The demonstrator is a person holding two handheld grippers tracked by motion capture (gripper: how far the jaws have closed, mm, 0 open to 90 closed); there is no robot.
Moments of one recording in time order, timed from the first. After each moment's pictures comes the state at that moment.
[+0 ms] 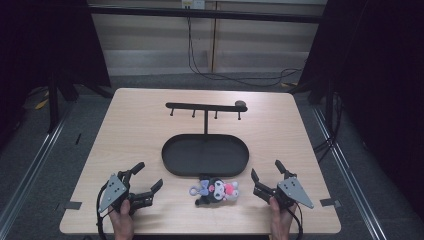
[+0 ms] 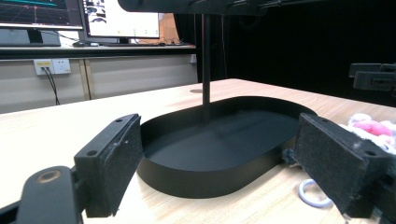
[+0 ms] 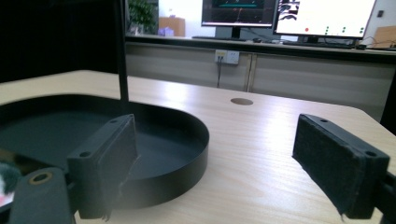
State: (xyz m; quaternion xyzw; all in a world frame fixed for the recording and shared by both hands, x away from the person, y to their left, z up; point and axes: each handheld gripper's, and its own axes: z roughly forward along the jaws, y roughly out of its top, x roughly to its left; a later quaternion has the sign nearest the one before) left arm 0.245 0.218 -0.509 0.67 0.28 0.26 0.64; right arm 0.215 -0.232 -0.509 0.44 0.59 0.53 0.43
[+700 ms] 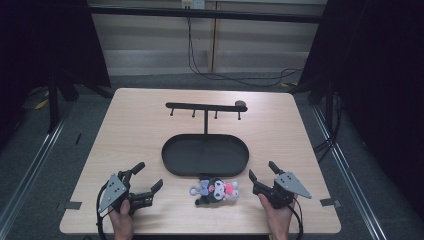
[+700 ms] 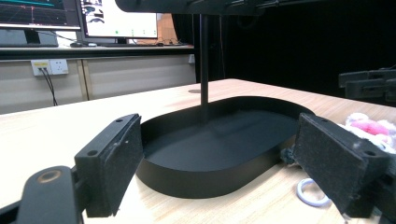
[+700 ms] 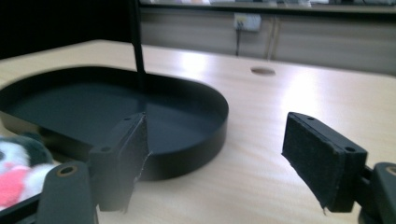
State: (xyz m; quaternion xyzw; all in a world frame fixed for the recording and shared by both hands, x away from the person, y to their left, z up) left arm 0.245 0.219 -0.509 0.67 0.27 0.26 0.64; right arm 0.222 -0.231 -0.505 0.46 0.63 0.50 0.36
